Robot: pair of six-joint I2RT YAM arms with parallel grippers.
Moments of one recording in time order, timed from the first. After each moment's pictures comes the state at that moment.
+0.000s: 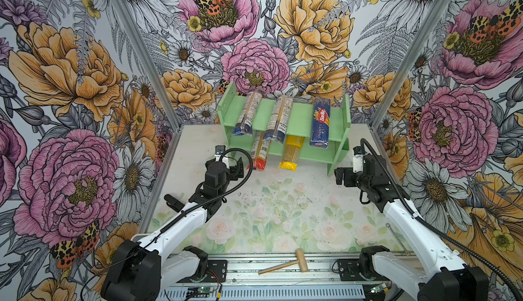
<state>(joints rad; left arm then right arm) -0.40 1.11 0.58 0.23 -0.31 -0.16 0.10 1.02 0.77 -0.46 -0.05 0.06</state>
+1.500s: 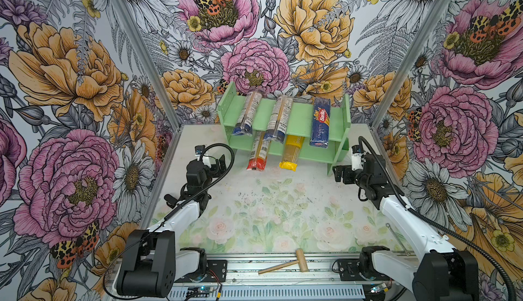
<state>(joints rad) -0.06 1.24 0.50 0.49 -0.03 -0.13 0.03 1.11 0.70 -0.24 -0.14 0.01</state>
